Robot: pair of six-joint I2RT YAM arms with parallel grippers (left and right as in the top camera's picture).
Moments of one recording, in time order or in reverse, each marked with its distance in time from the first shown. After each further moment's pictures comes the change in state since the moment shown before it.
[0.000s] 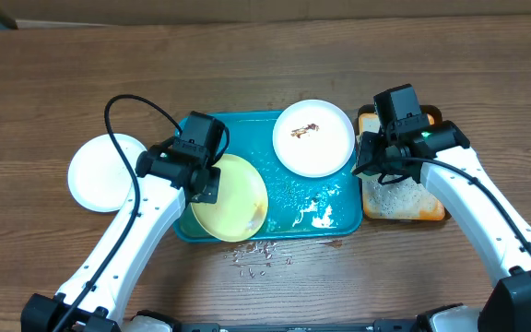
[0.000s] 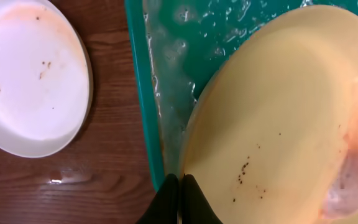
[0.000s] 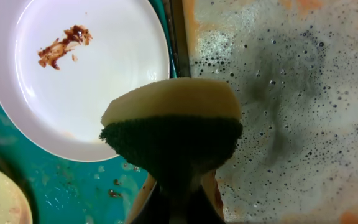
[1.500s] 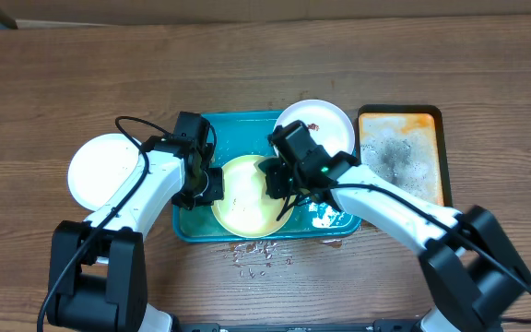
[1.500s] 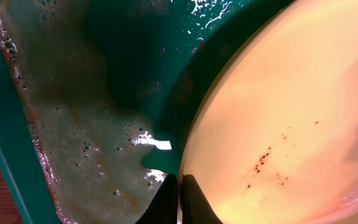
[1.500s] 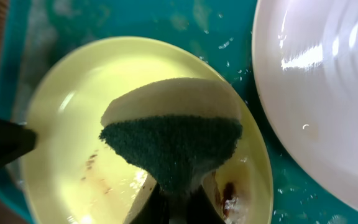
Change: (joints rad) left arm 0.131 0.248 -0.055 0.133 0.378 -0.061; right arm 0.409 0.246 -0.050 0.450 -0.141 0.000
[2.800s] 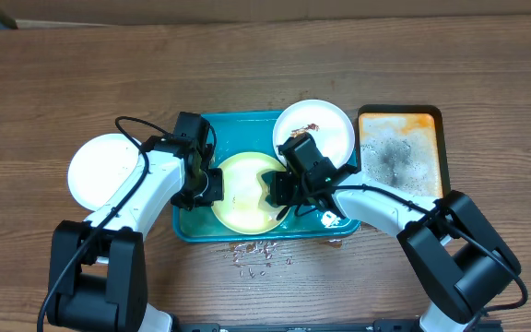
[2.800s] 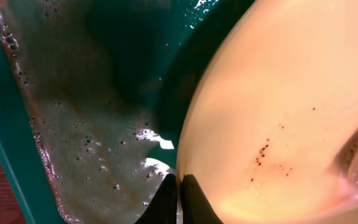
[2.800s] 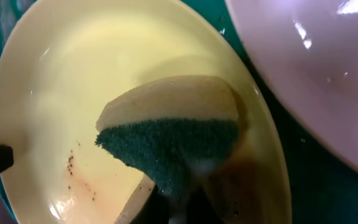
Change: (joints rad) left arm 0.000 0.000 0.000 -0.008 -0.003 0.000; right arm -0.031 0.057 -0.137 0.196 -0.132 0.175
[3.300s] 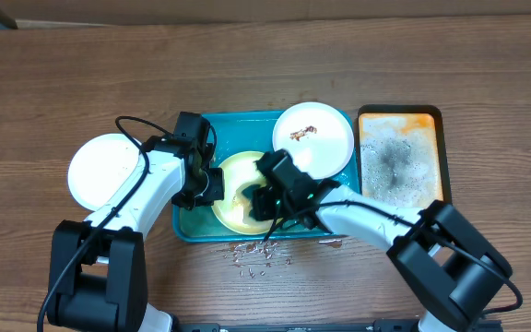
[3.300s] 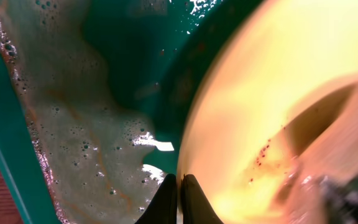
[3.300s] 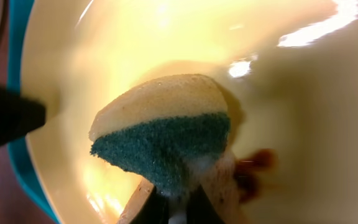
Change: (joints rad) left arm 0.000 0.000 0.000 0.008 0.000 0.003; right arm 0.105 0.000 -0.004 0.043 0.043 0.005
